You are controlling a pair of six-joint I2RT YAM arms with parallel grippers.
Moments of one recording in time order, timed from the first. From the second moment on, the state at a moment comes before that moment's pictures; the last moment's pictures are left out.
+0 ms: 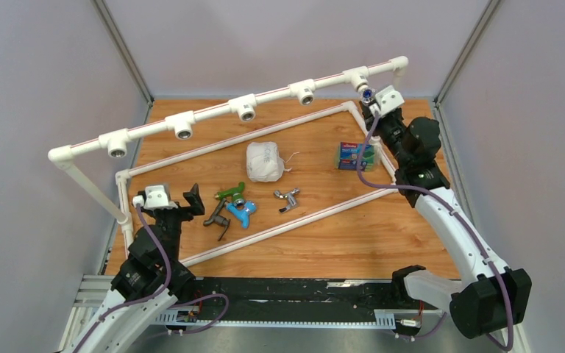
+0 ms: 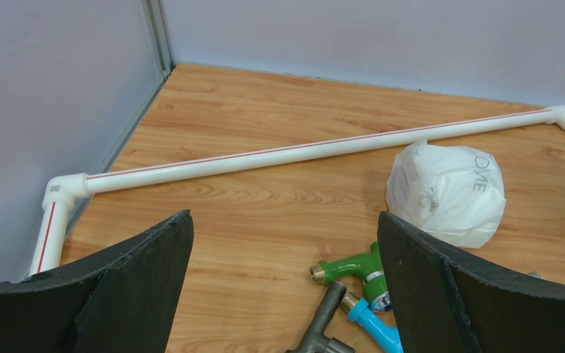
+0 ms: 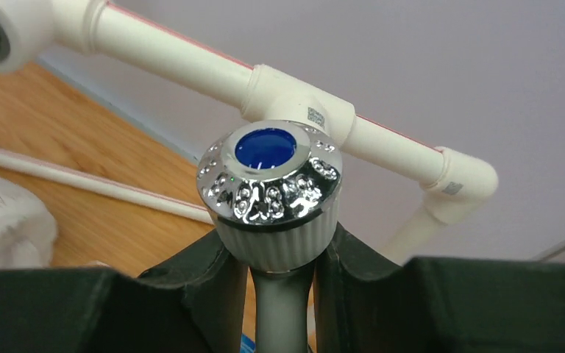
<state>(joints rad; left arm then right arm) -0.67 0.11 0.42 -0.25 -0.74 -0.05 0.28 1.12 1.01 0.24 -0.18 -0.50</state>
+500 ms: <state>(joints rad) -0.66 0.08 0.42 -0.25 -0.75 -0.05 0.28 1.13 0.83 0.56 0.15 1.10</state>
